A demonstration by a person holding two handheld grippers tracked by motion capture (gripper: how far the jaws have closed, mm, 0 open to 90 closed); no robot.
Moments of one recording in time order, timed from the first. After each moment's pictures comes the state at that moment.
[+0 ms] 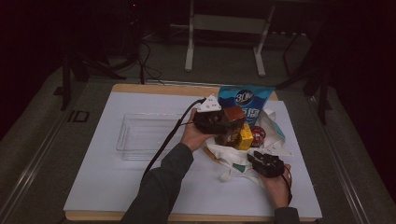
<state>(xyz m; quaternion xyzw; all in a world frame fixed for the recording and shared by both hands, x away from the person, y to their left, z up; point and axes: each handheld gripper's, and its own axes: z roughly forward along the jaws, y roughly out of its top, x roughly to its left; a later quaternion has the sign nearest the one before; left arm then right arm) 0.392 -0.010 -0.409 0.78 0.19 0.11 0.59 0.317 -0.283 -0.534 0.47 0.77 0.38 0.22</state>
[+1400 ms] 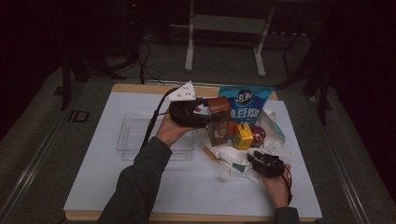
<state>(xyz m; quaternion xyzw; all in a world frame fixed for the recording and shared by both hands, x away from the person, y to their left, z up) 0.372 0.056 -0.353 0.76 0.14 0.09 0.63 0.317 -0.282 -0.534 0.47 0.77 0.38 0.22</state>
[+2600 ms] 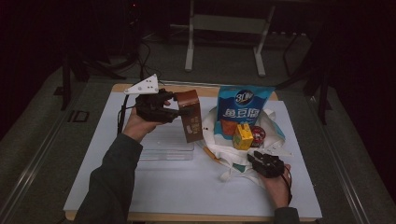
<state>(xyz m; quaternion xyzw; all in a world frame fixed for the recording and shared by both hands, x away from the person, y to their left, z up) 0.371 0.135 -0.343 0.76 0.14 0.10 0.63 0.317 -0.282 -0.534 0.47 0.77 0.38 0.22</state>
